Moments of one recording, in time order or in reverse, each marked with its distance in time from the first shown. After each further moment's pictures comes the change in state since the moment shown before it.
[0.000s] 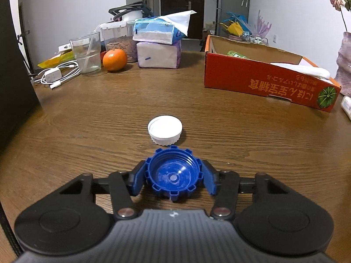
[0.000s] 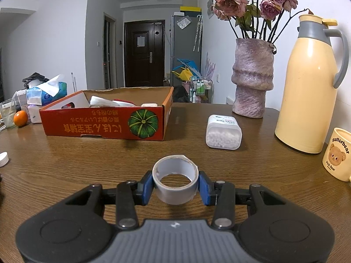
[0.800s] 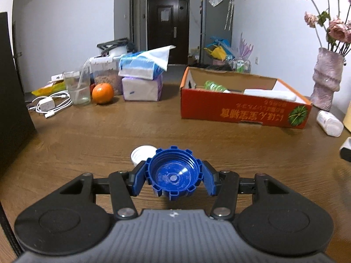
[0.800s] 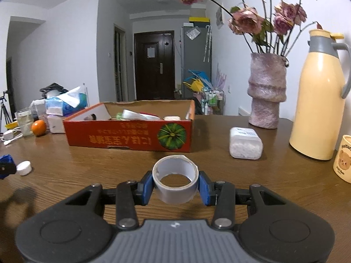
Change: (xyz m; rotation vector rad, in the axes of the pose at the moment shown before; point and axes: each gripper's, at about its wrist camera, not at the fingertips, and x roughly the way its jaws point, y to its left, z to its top) left arm -0.048 -0.019 0.006 0.037 -0.160 -0.068; right arm -0.024 0.036 0.003 0.001 -0.068 0.070
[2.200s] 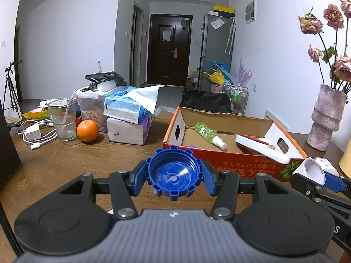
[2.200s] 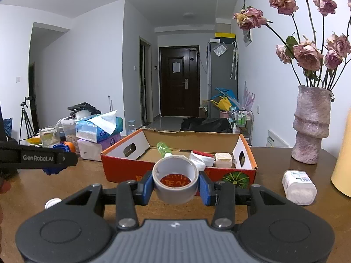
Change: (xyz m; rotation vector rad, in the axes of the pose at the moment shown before) left arm 0.027 -0.021 0.074 -0.065 -0.110 -0.019; right arm 0.028 0.079 0.059 -0.049 -0.084 0.120
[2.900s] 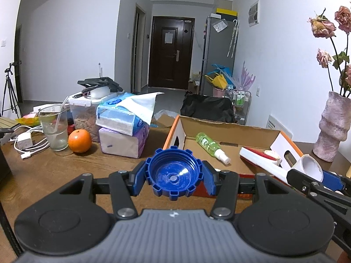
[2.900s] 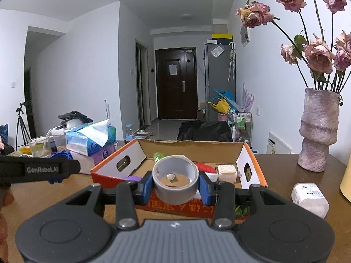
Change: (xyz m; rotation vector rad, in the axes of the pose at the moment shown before) left arm 0.039 -0.010 0.021 -0.008 -0.021 0.007; right arm 0.047 0.000 0.022 0.023 -0.015 -0.013
